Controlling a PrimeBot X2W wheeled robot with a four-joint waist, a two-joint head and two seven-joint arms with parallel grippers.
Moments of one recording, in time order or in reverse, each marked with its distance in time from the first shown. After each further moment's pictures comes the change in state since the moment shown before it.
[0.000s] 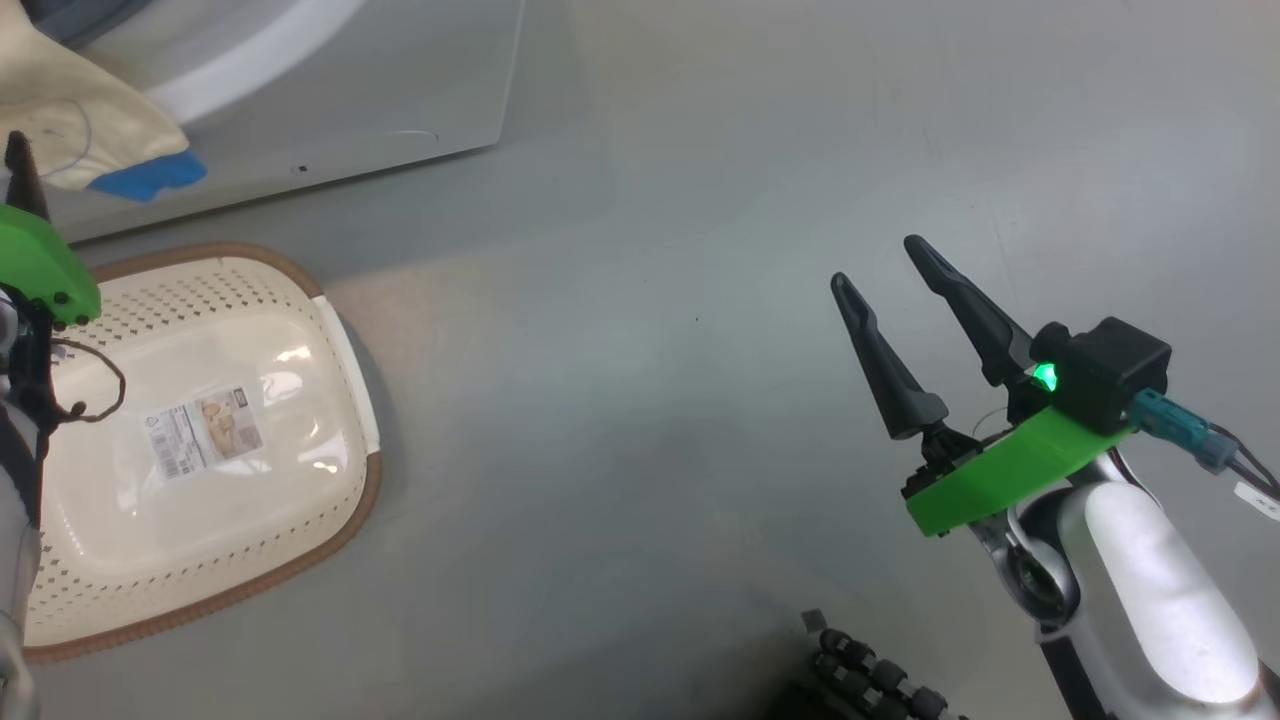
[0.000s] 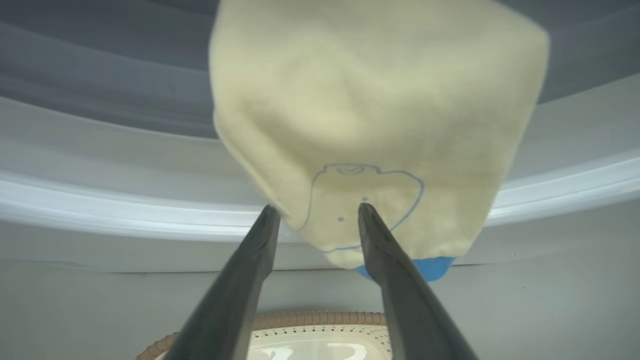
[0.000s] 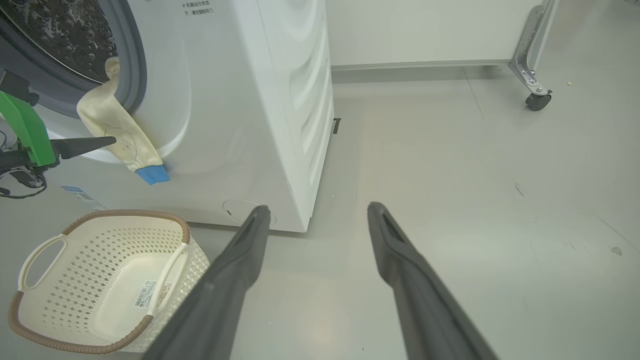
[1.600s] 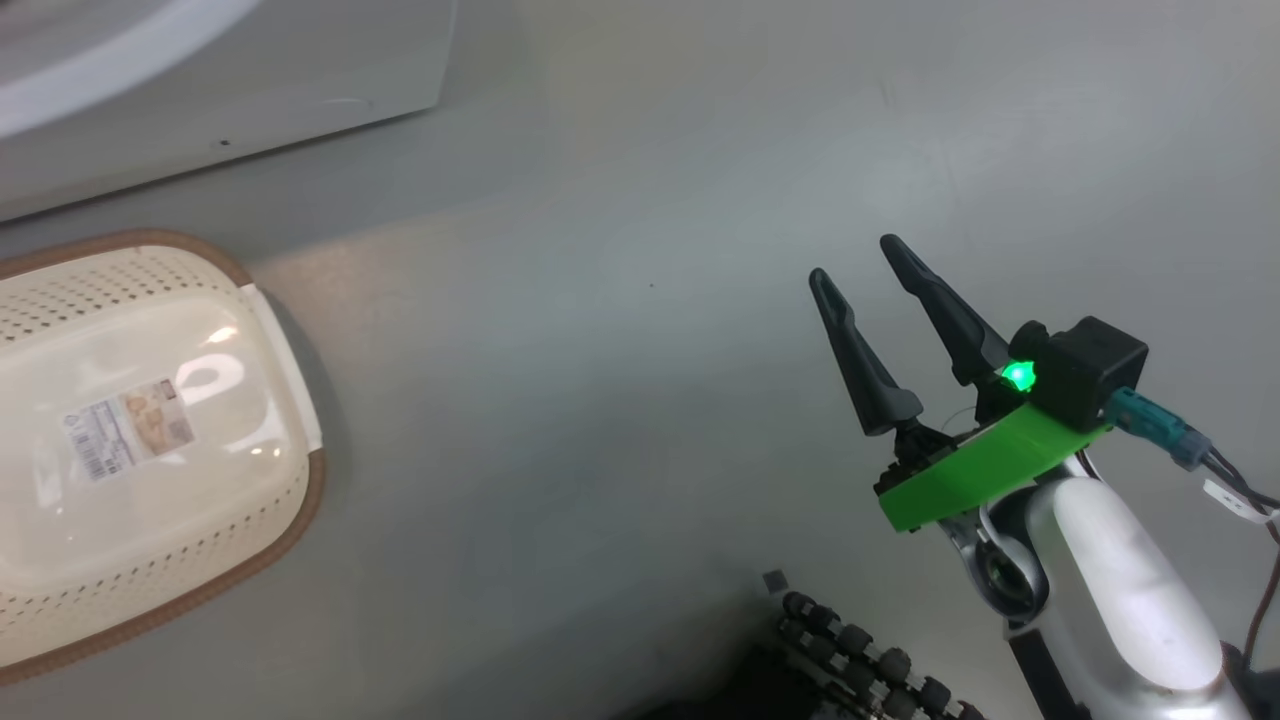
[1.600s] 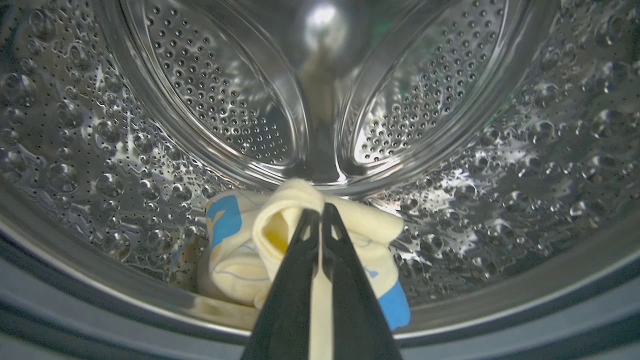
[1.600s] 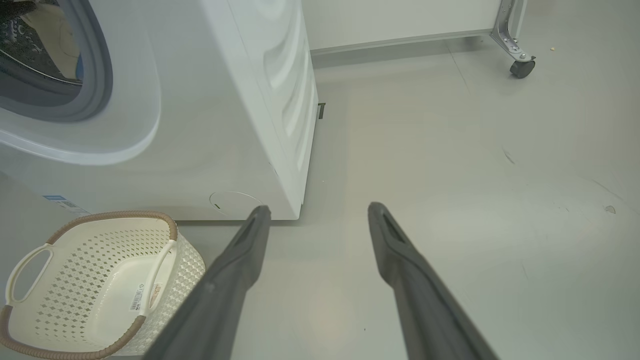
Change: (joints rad) left arm -0.111 0.335 -0.075 -0.618 -0.263 0.097 0.241; right arm -0.018 0.040 0.015 0.055 0.034 0.000 -0.044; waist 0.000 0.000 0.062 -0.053
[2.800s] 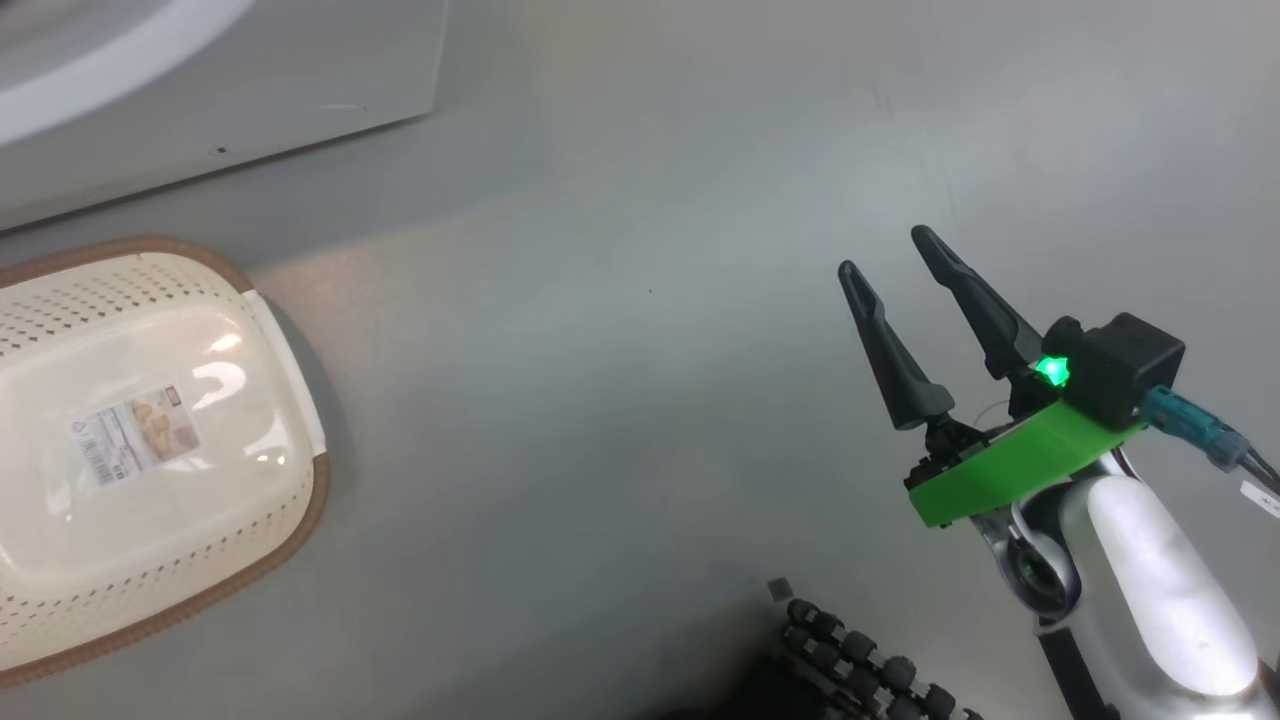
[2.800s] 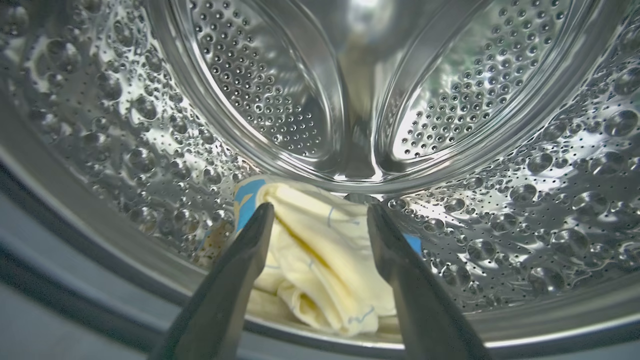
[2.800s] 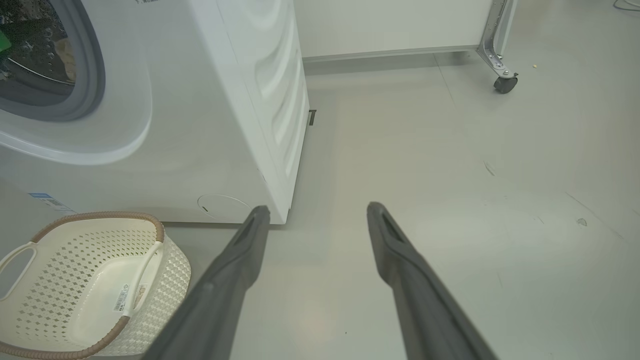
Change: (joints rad) left arm -0.240 -0.137 -0.039 0.534 0.115 0.010 -0.332; right arm 0.006 -0.021 -0.027 -0.034 -0.012 0.000 0.012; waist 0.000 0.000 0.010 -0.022
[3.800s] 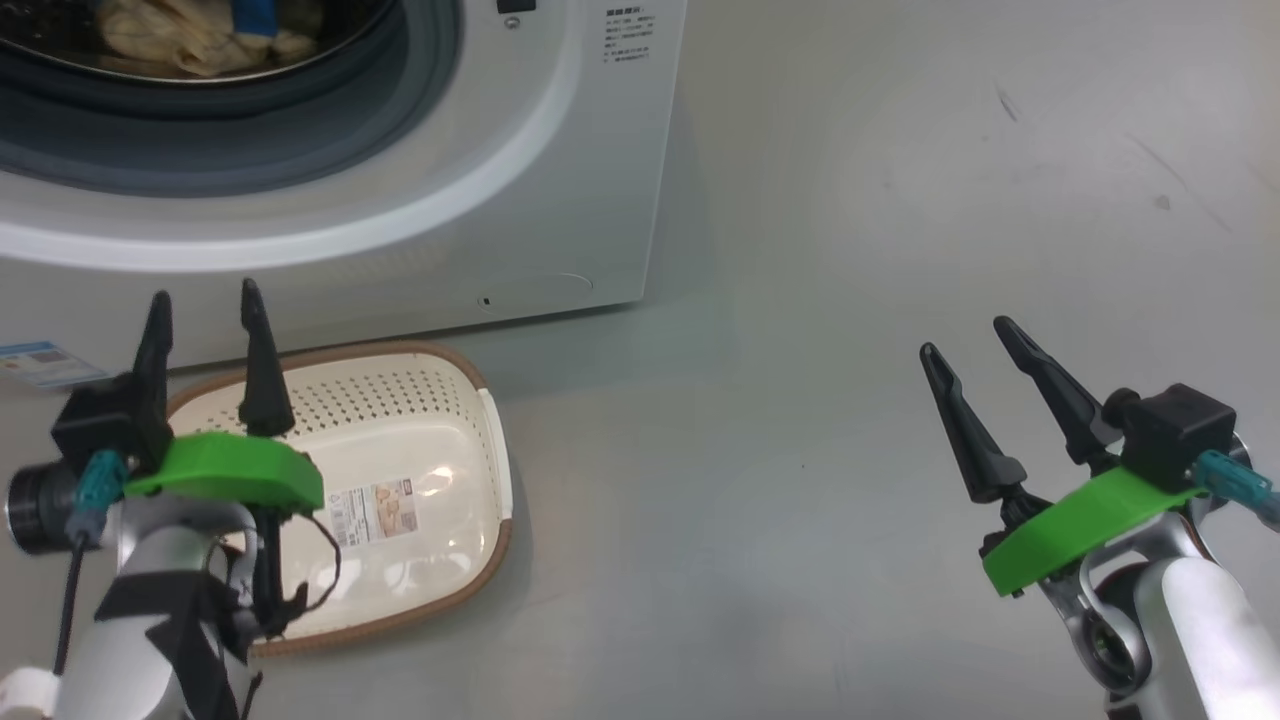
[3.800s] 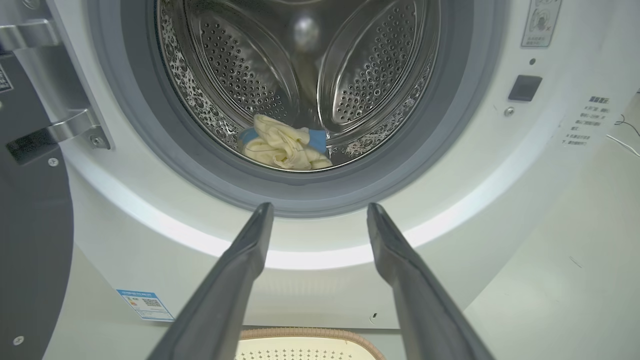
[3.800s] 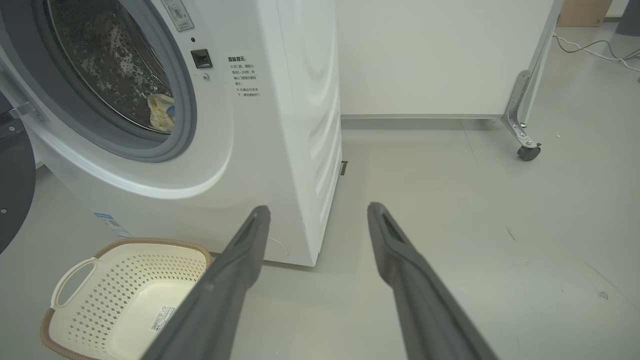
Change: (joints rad) left arm 0.964 -0.290 0.046 -0.711 0.107 0.171 -0.016; right arm 0.172 -0.043 -0.131 -0.067 -0.050 0.000 0.123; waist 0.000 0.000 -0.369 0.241
